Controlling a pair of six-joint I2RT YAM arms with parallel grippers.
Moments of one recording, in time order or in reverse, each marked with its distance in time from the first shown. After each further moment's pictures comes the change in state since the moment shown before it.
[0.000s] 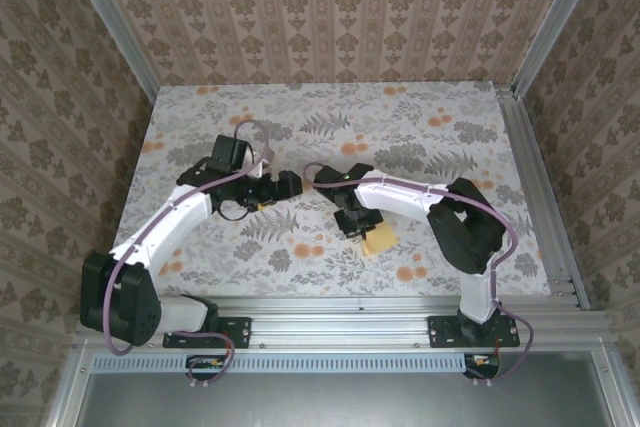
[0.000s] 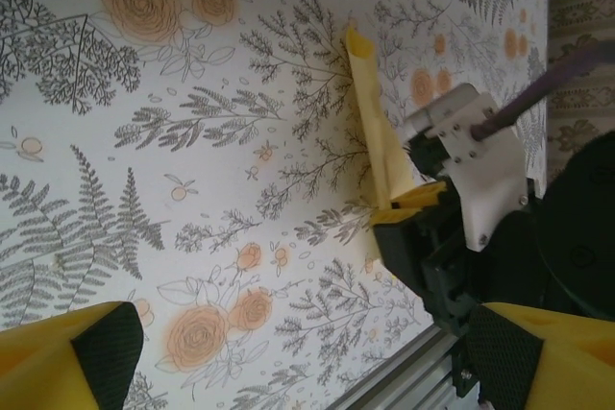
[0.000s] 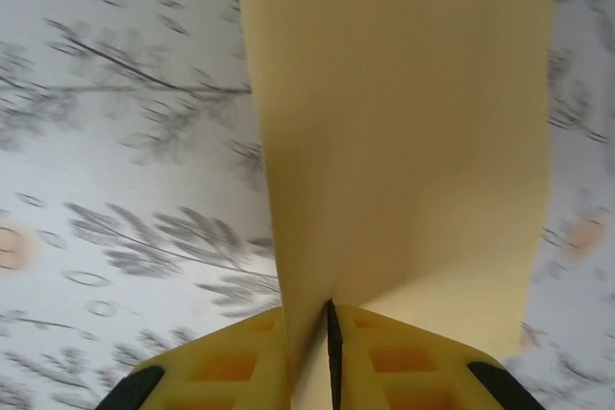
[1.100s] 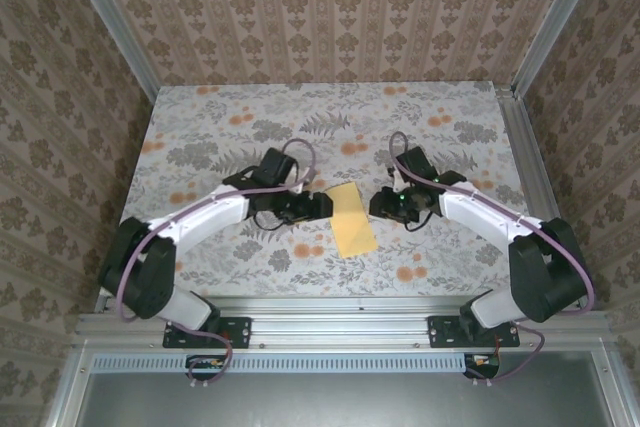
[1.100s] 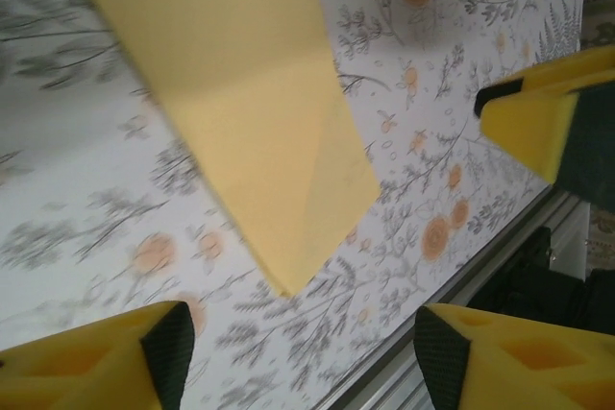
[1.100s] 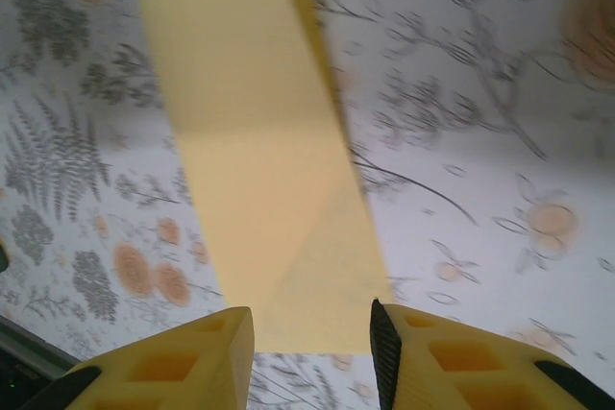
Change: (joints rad) left arm -0.278 0.205 0.007 0.170 -0.048 -0.087; right arm -0.387 -0.493 -0.496 0.451 -0.480 0.102
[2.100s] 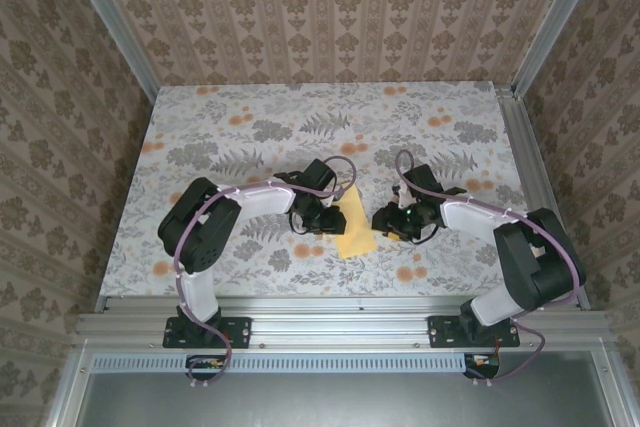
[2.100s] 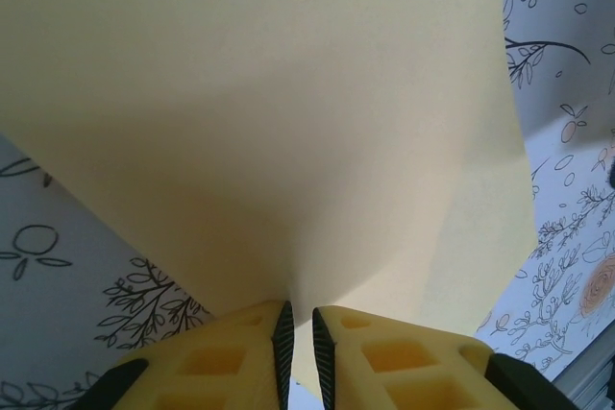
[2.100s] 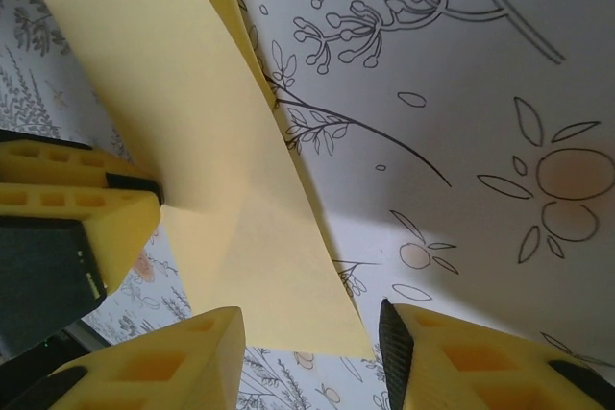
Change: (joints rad) left arm -0.113 0.365 0.140 -0.005 -0.099 0.065; right arm -0.058 0.070 -0.172 0.190 -0.178 0.021
